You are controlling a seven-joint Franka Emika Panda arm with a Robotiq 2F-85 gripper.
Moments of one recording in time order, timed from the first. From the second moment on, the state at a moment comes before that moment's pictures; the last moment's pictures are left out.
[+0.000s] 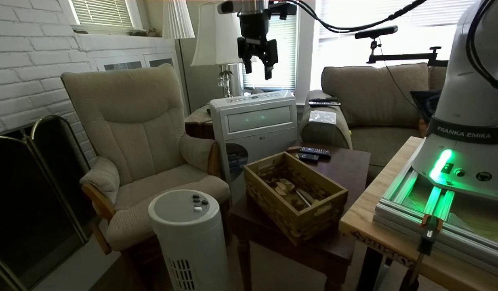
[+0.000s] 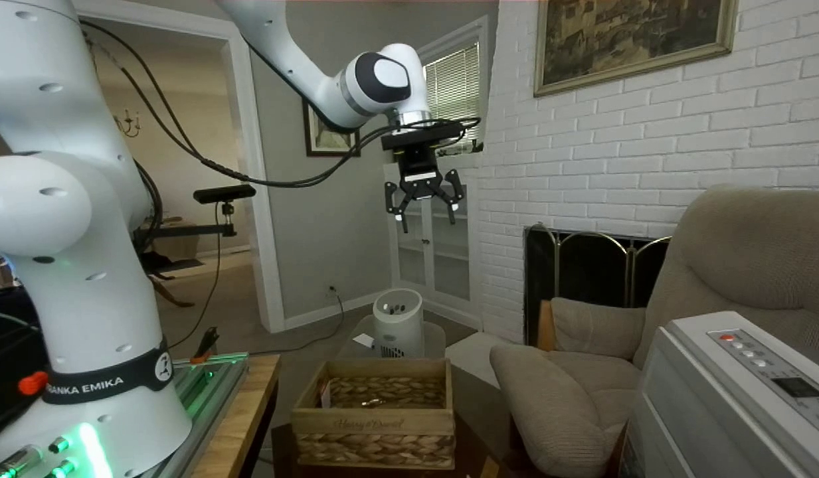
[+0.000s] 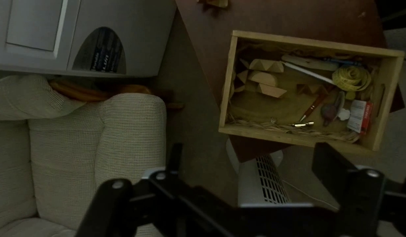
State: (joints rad) arm 0.27 -0.12 0.21 -2.29 -0.25 2.20 -0.81
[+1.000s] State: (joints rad) arm 0.38 0.14 0.38 -2.28 -0.12 2.68 -0.66
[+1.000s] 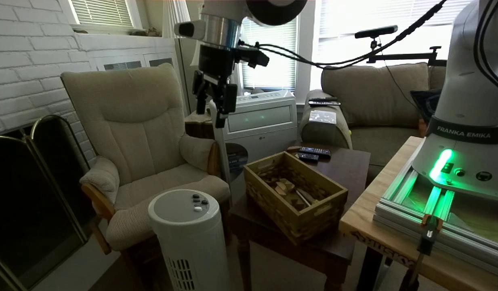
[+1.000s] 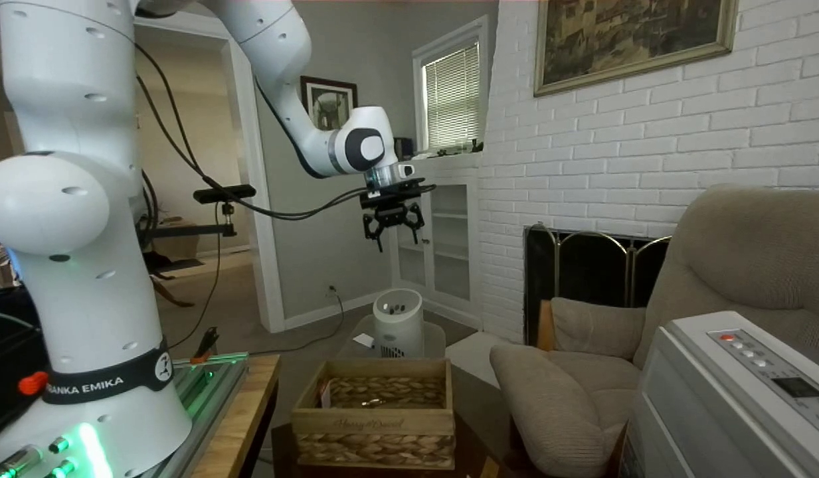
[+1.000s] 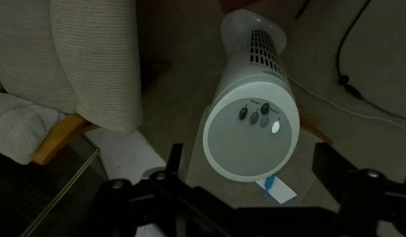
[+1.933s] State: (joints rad) arm 0.40 0.53 0.38 -2.04 -0.21 2.75 -0.64
